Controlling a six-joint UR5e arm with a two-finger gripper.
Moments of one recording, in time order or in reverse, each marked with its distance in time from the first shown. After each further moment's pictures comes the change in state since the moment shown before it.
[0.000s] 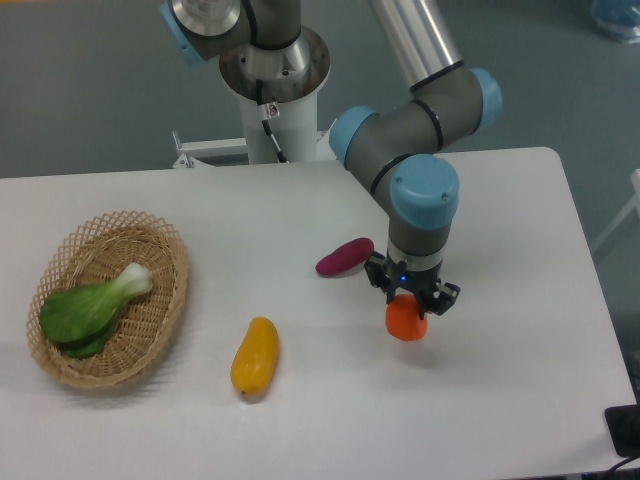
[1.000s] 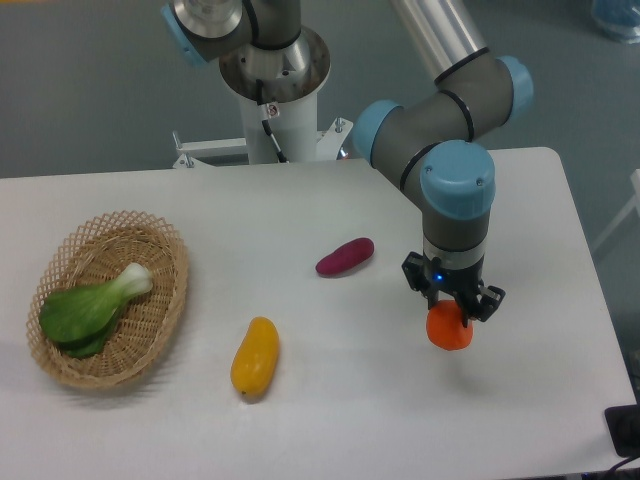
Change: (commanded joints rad) arm 0.005 -0.022 0.074 0.000 0.046 0.098
